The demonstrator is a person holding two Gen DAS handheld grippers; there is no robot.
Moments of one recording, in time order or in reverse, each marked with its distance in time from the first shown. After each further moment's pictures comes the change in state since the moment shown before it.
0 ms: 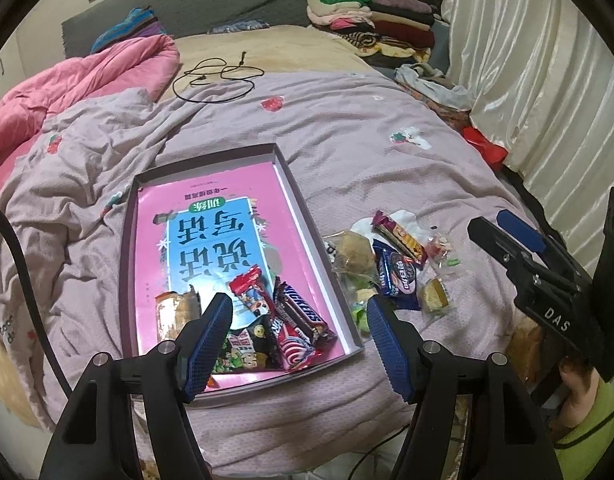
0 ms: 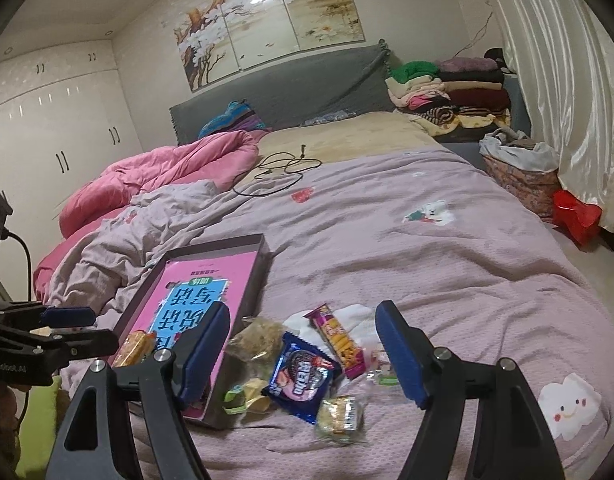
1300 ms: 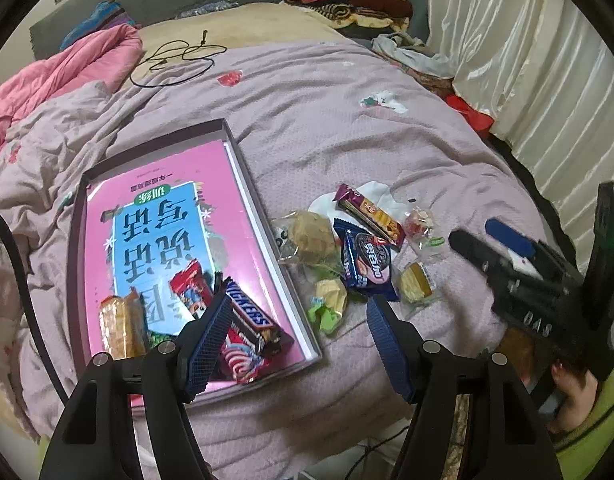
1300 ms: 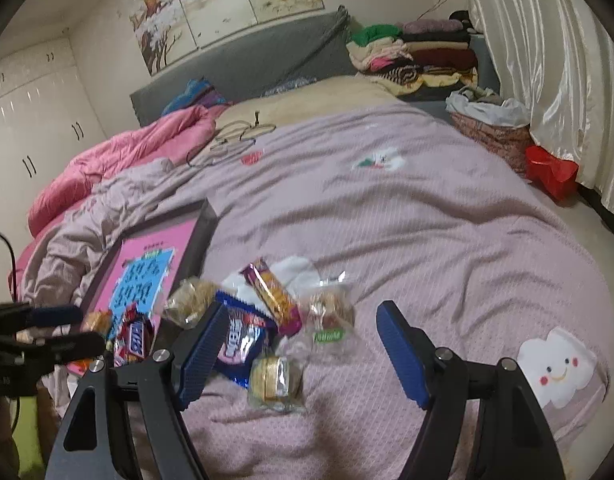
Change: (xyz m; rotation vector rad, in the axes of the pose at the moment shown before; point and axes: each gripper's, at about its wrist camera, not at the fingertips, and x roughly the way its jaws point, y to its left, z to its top) left arm 0.047 -0.041 0.005 0.070 0.092 -0.041; right arm 0.018 -0.046 -0.031 0.090 0.131 -0.088
